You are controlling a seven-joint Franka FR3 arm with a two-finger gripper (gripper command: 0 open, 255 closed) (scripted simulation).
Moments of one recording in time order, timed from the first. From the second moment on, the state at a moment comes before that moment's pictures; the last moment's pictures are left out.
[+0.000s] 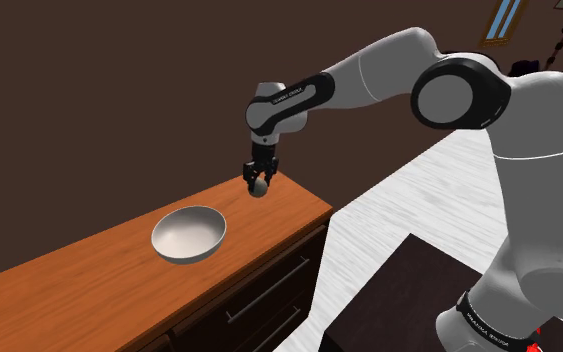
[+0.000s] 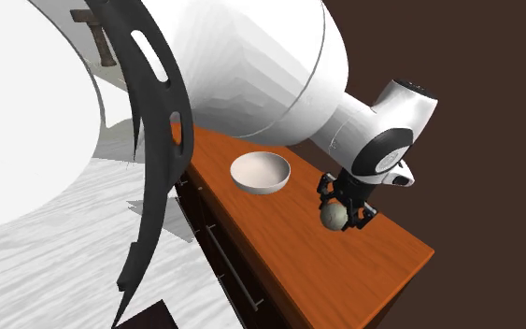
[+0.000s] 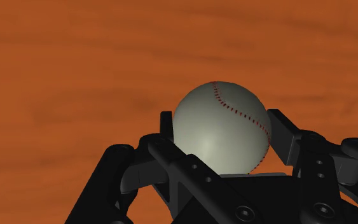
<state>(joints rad) 0.12 0.58 -0.01 -1.59 0.23 2.11 -0.09</state>
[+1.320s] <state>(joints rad) 0.12 0.47 -0.01 -1.48 0.21 1.90 -0.04</state>
